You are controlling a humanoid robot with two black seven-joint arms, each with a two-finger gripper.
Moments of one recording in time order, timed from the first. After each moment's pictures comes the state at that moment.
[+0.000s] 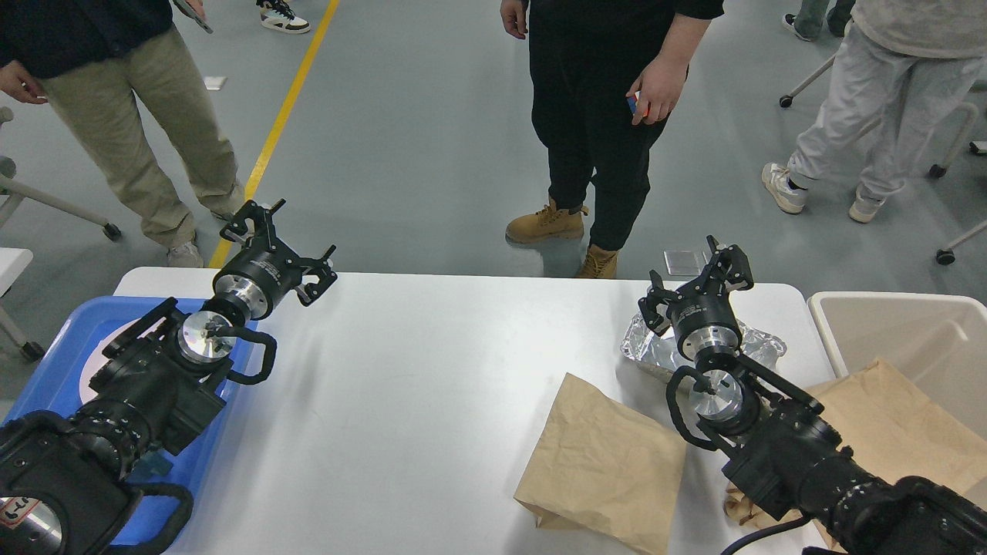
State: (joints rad) left arm -0.85 0.10 -0.81 -0.19 -0.16 -0.42 -0.04; right arm 0.64 -0.02 0.77 0.48 0.08 0.11 0.50
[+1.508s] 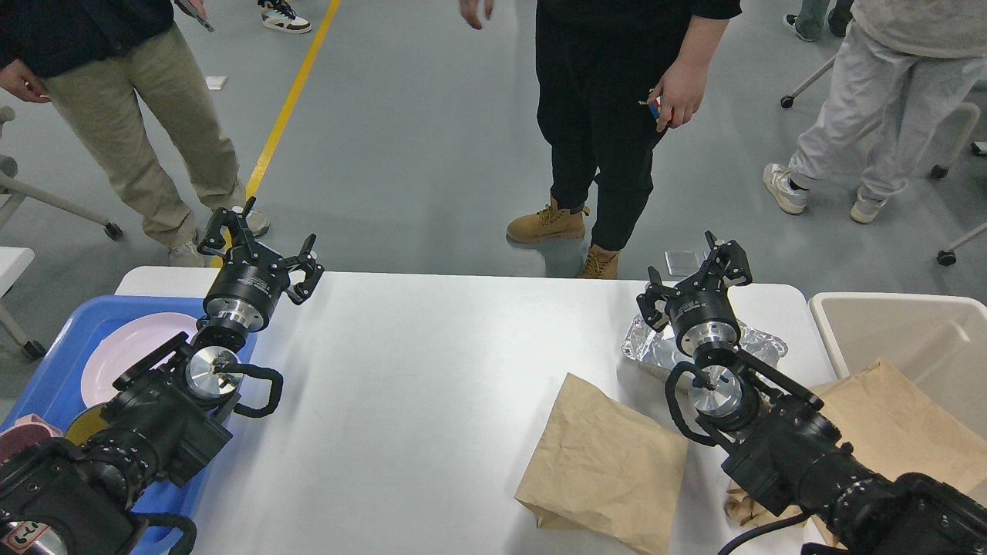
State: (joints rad) left arm -0.79 0.09 -0.81 -0.20 -0.16 -0.53 -0.33; right arm 0.65 -0.02 0.77 0.49 0.08 0.10 0.49
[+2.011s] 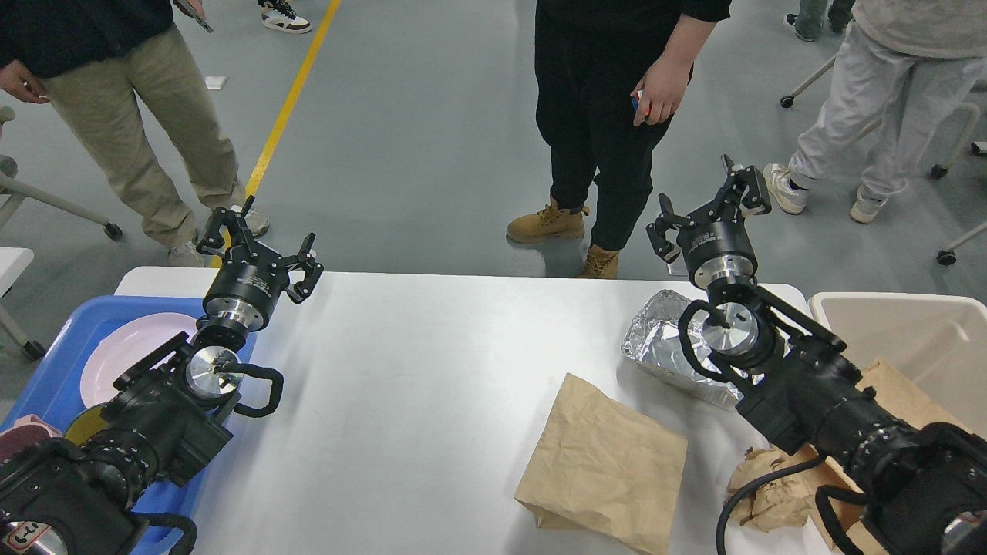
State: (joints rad) left arm -0.79 0.09 -0.81 -0.20 -0.16 -0.53 -0.33; right arm 0.81 -0.11 0.77 0.53 0.08 0.11 0.49
